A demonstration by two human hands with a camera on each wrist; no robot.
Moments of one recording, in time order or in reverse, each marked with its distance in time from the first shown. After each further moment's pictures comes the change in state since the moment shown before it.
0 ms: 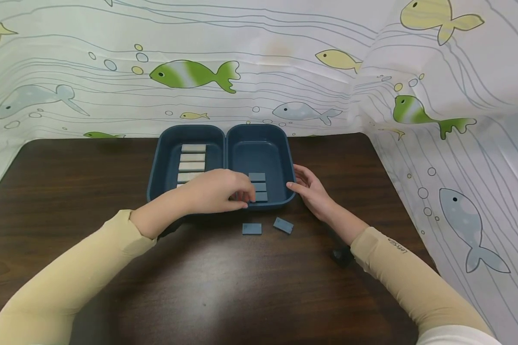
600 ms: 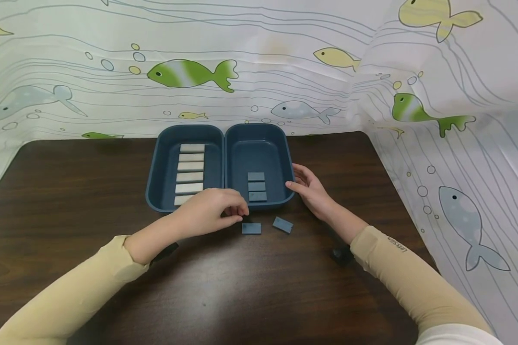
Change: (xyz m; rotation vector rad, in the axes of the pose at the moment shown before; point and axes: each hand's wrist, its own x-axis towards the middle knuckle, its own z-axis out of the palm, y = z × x) left_hand -0.029 0.005 0.042 -0.098 0.182 -0.033; right_hand -0.001 -0.001 0.001 -0.011 -0.003 0.006
